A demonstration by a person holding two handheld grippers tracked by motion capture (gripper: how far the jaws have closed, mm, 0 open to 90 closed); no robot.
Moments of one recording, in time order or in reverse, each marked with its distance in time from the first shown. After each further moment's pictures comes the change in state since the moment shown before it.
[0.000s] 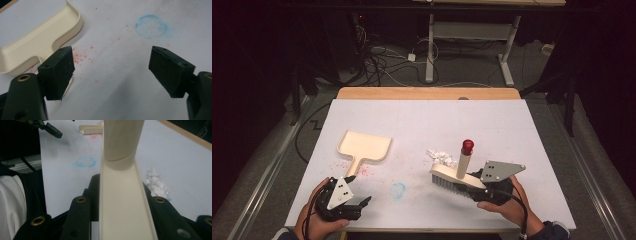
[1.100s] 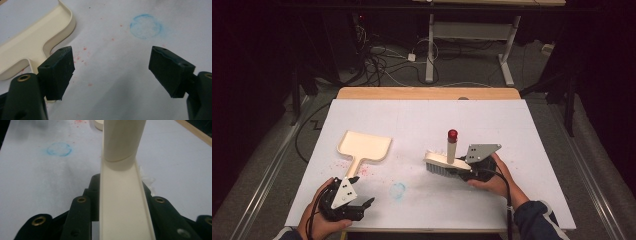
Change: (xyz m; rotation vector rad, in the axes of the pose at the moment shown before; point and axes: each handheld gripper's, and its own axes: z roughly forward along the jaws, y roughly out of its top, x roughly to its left) left arm -0.002 0.002 0.006 0.006 -0.031 0.004; right arm -0.059 -0.002 0.054 0.056 0.030 -0.096
